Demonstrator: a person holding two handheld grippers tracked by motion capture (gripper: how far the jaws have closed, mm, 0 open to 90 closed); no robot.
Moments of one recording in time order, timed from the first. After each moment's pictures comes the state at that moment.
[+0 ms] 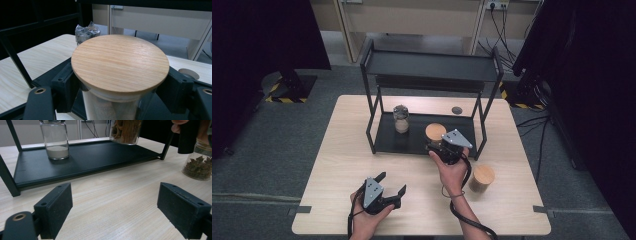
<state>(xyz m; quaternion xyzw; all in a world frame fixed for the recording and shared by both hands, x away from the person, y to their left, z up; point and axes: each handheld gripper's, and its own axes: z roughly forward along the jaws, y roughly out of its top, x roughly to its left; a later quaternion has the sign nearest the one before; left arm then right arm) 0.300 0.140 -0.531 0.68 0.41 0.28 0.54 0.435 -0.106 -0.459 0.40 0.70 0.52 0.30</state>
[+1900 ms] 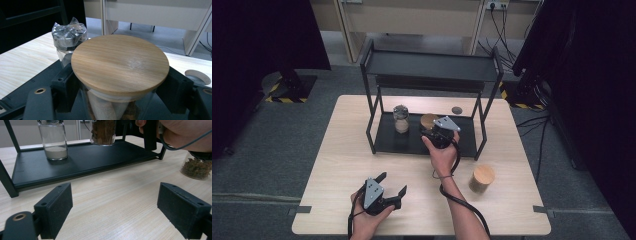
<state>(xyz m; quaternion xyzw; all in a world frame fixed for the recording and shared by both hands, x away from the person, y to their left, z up) 0.298 0.138 -0.531 0.68 0.40 0.28 0.54 0.492 -0.081 -0.467 0.44 0.70 0.49 0.29</state>
